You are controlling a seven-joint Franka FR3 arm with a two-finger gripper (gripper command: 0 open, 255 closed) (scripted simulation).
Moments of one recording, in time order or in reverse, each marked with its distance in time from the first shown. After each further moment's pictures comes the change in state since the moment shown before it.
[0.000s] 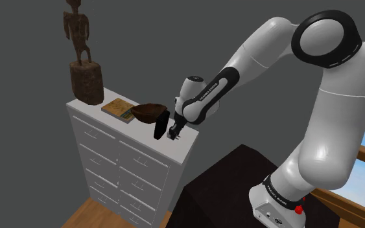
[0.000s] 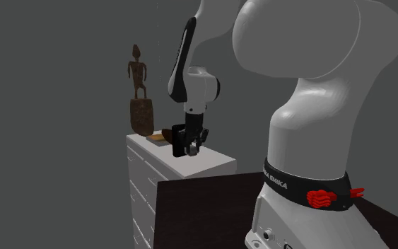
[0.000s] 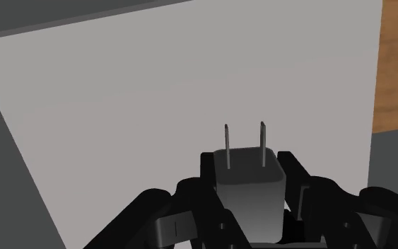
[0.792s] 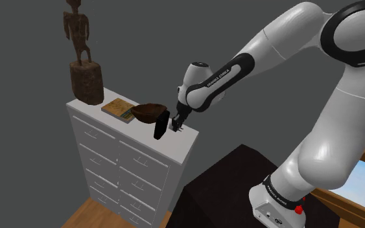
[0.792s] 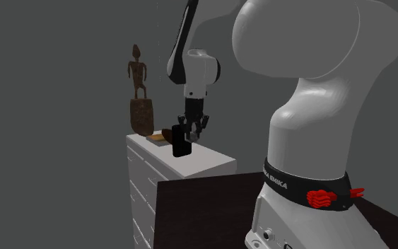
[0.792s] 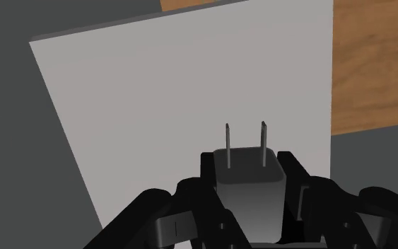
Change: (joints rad) arm -0.016 -0.163 0.018 -0.019 0.025 -0.144 -0.015
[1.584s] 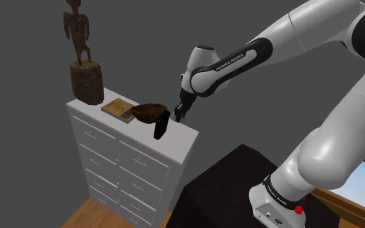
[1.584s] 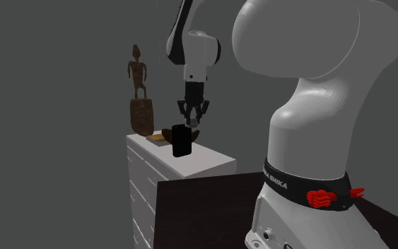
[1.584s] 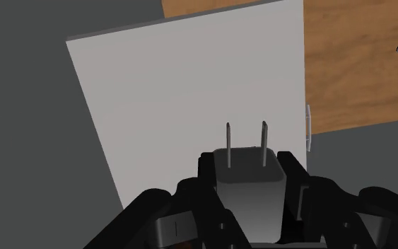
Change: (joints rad) arm -0.006 -0.150 0.006 0.013 0.022 -0.163 -0.013
